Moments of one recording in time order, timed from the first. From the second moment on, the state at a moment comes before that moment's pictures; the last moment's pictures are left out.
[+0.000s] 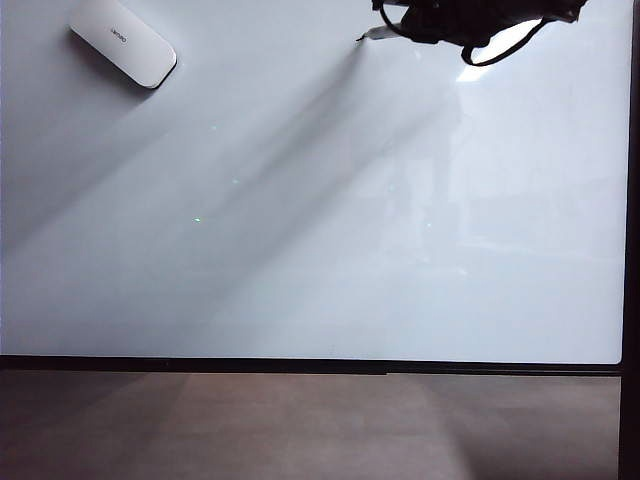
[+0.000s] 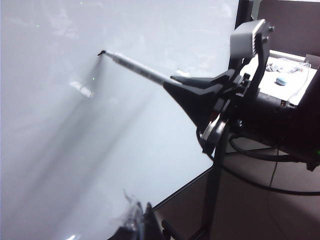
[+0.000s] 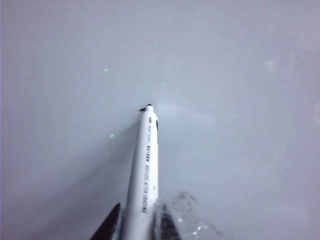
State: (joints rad) left arm -0.69 0.90 0.89 -0.02 0.02 0.05; right arm 0.47 1.52 0.92 0.87 0.09 -0.08
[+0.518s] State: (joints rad) left arm -0.69 0.90 0.89 -0.02 0.02 0.05; right arm 0.47 1.50 0.92 0.84 0.14 -0.08
